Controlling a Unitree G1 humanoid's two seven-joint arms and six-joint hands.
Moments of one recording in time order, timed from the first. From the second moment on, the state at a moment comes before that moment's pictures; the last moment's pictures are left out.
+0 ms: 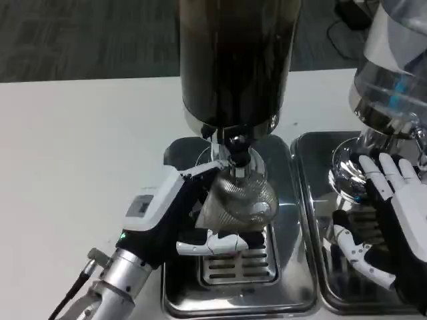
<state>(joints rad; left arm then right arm) -0.32 0.32 -0.35 0.91 0.69 -0.89 0.54 0.44 -0.28 0.15 -0.60 -1.11 0.19 0.09</state>
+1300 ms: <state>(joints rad) -0.21 0.45 -0.28 0.71 0.59 -0.81 0.38 0.37 -0.30 0.14 -0.54 -1.05 0.17 0.09</state>
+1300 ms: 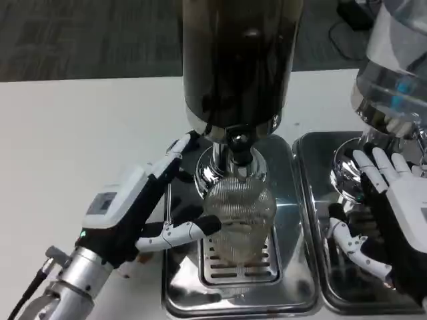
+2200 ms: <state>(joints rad) 0.12 0.44 0.01 0.28 0.27 -0.78 0.22 0.38 -0.48 0.09 -0.44 -1.04 0.03 0.07</state>
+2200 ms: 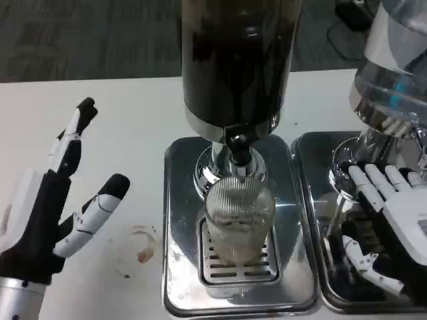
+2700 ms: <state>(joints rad) 0.14 0.39 0.02 -0.03 -0.05 -0.72 -0.09 0.32 -0.52 0.09 -0.39 -0.99 0.00 0.07</state>
